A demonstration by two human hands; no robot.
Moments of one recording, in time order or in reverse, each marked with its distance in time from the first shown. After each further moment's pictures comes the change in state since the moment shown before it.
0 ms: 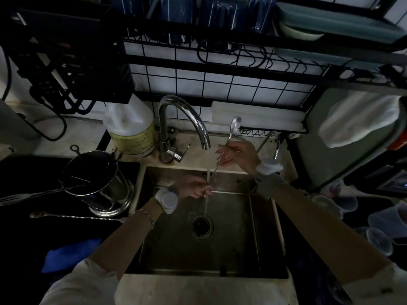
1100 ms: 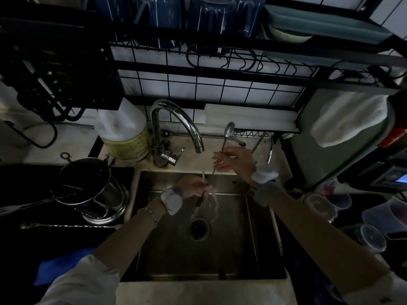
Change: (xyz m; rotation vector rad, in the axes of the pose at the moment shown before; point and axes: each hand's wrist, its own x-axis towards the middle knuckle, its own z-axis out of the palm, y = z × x) left_hand 0.026 0.005 0.008 -0.051 0.022 0.052; right_hand -0.020 -0.010 0.004 0.028 0.057 0.050
